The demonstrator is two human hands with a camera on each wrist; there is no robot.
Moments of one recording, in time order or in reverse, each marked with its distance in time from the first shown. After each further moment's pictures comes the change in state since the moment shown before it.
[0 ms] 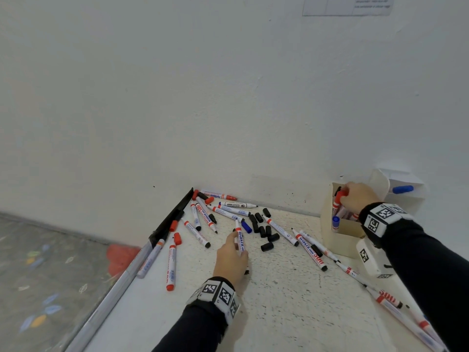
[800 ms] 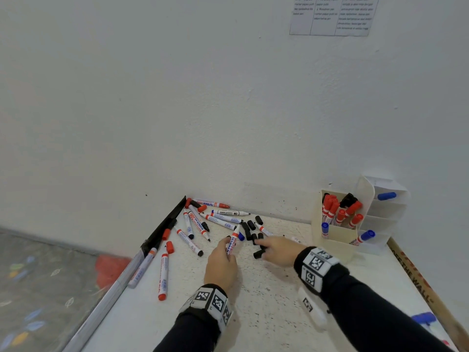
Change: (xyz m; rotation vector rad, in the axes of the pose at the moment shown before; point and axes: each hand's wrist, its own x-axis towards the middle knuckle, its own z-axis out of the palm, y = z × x) left_hand 0.008 -0.008 0.003 0.015 0.076 0.037; right_hand -0.086 -0.081 0.081 -0.042 -0.604 -0.498
